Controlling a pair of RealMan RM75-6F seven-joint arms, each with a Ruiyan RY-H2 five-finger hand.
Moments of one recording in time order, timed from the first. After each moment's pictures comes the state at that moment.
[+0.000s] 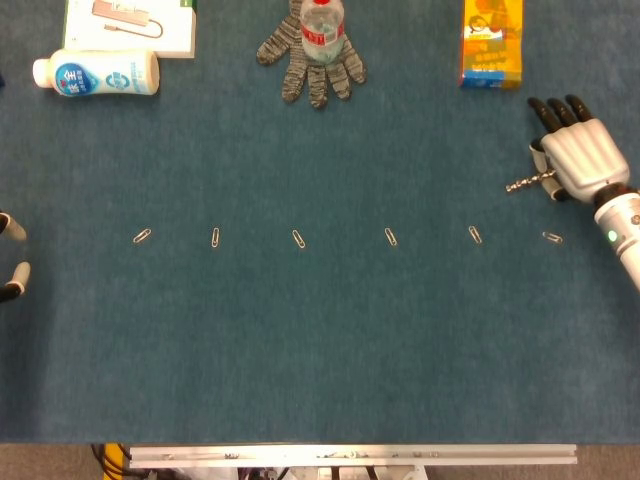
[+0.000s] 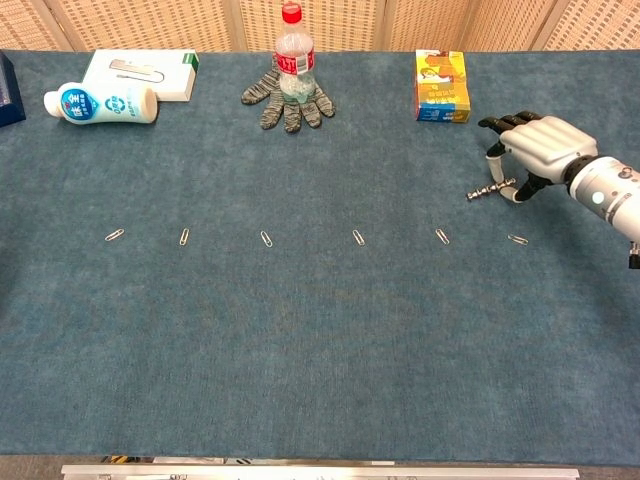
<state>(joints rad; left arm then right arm) -0.15 -1.25 -0.05 -1.54 1.27 1.30 0.18 0.63 -1.62 0.08 -0.96 -1.31 0.81 -0.18</state>
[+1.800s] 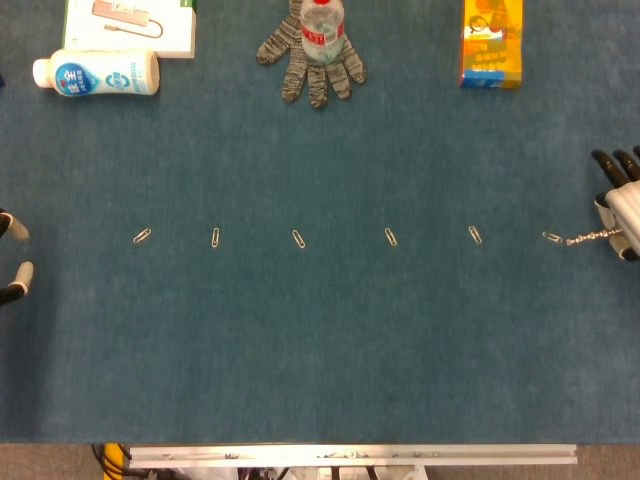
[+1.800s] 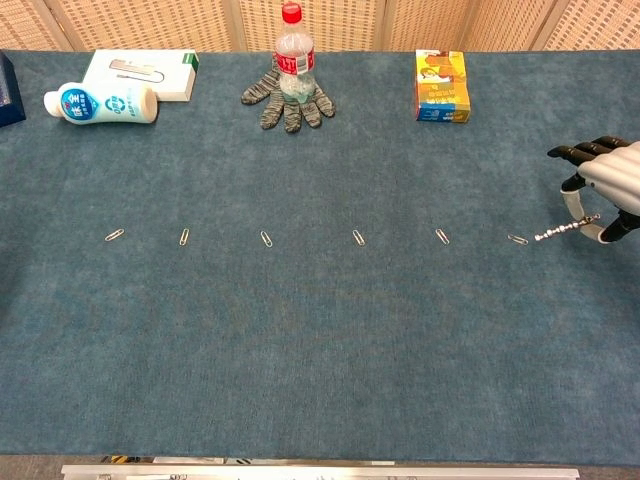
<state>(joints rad) -0.14 -1.25 -0.05 -1.59 1.29 1.34 0.22 0.49 -1.24 -0.04 -1.53 -1.17 0.93 -0.52</state>
